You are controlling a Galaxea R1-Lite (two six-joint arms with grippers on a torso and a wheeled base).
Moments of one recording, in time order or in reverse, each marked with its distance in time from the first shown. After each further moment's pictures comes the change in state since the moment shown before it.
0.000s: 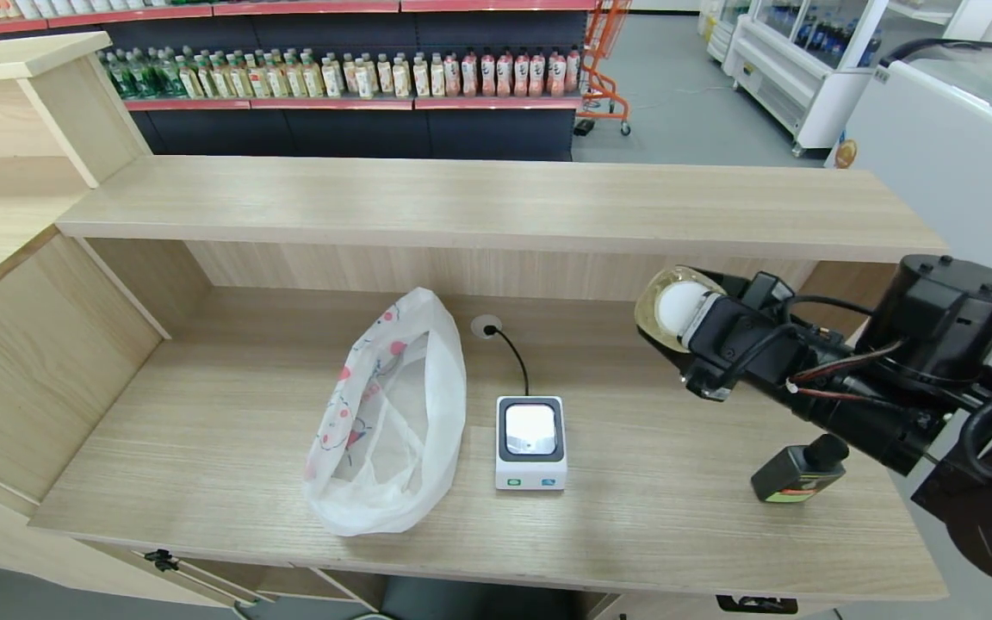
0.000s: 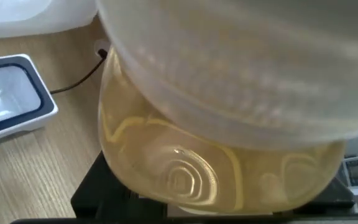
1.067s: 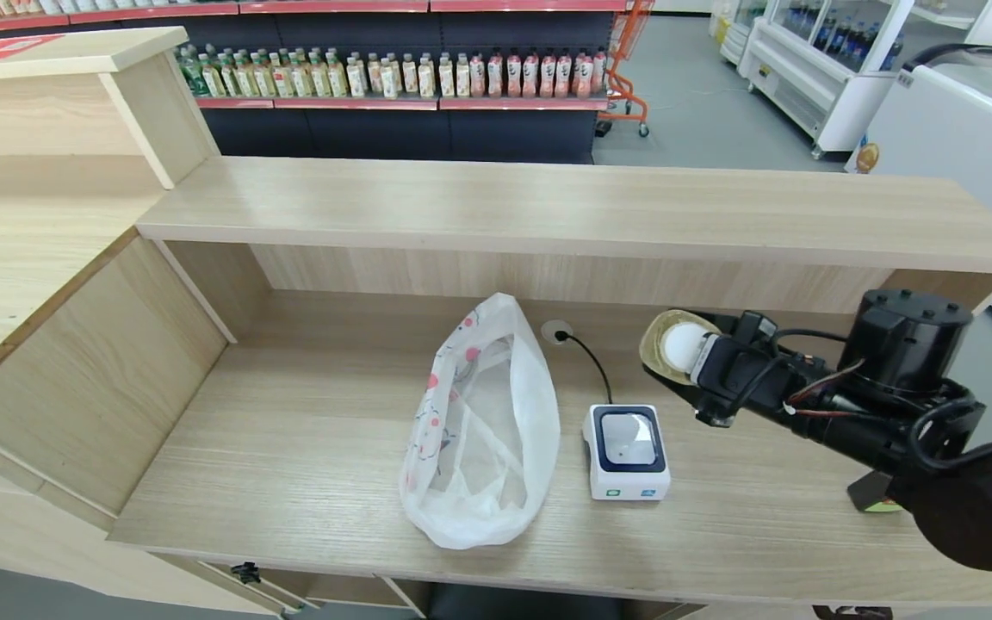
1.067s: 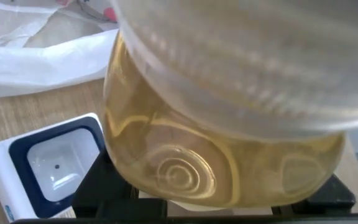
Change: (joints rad) left arm 0.000 0.000 0.000 0.000 0.000 -0.003; right arm -0.140 0.119 0.036 -0.033 0.213 -0.004
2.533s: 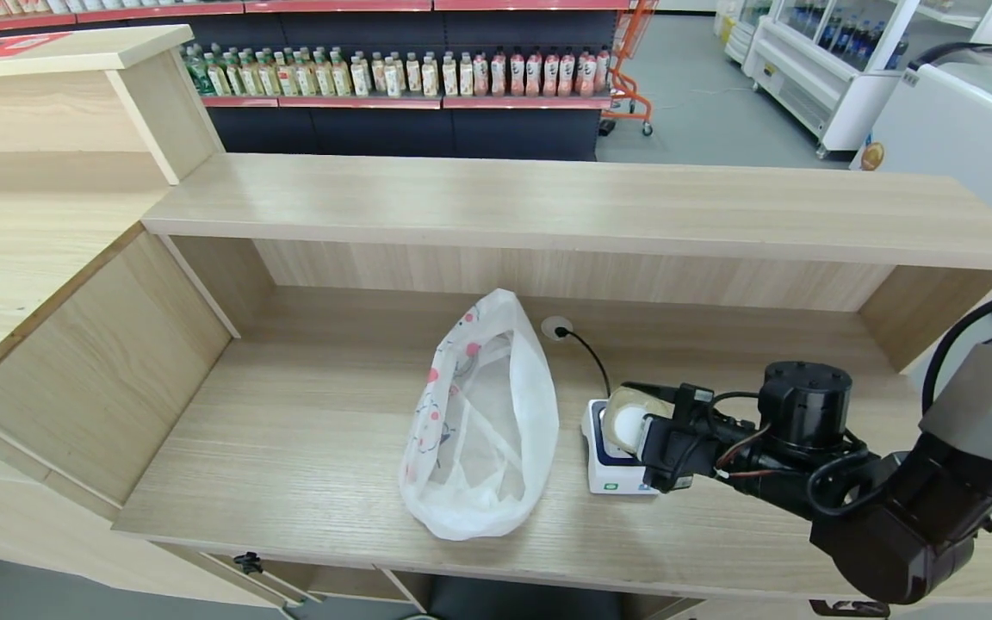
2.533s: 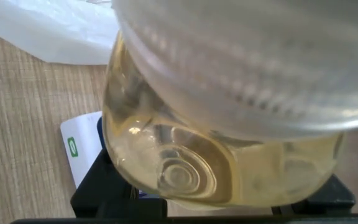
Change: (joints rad) left arm 0.001 0.000 0.000 0.000 0.000 0.000; right arm 0.054 0.248 0.062 -0.152 0.010 -0.069
